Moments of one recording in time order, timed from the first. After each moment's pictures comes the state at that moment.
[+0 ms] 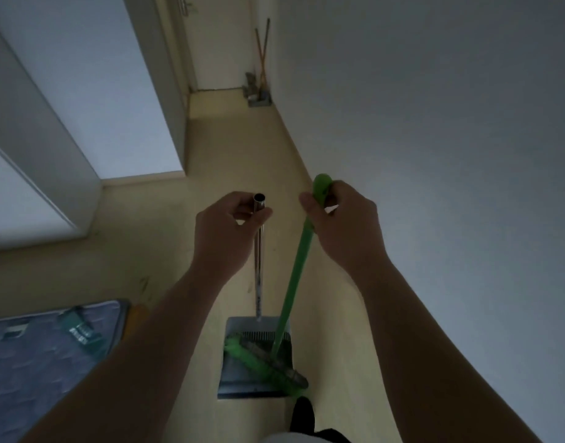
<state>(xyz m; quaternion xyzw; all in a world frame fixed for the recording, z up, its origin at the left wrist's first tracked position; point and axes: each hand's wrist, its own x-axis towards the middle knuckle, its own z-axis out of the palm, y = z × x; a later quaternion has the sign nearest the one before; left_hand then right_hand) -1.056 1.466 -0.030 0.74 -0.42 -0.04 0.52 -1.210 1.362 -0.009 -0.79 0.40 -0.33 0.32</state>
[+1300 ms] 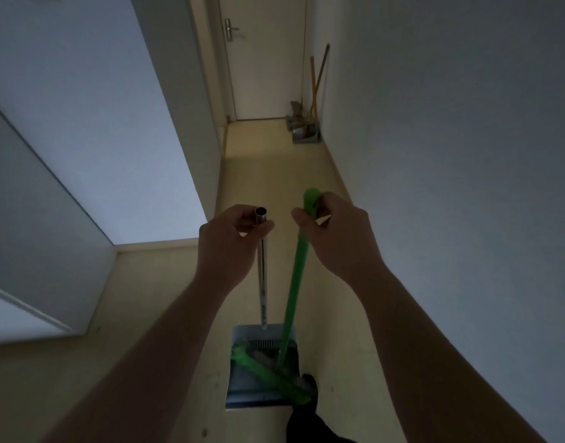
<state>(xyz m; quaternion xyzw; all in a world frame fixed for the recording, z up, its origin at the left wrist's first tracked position) -0.452 0.995 -0.055 0.78 -0.36 -0.03 0.52 -0.587 0.871 -0.037 -0.84 0.33 -0.27 0.34</state>
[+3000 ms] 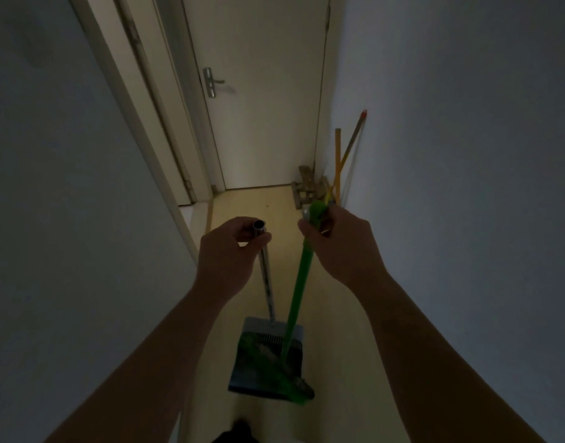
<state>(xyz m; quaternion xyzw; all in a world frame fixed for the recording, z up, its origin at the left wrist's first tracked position) 0.377 0.132 -0.035 0.78 -0.39 -0.04 0.49 0.232 0.002 -0.015 -0.84 0.35 -0.25 0.32</state>
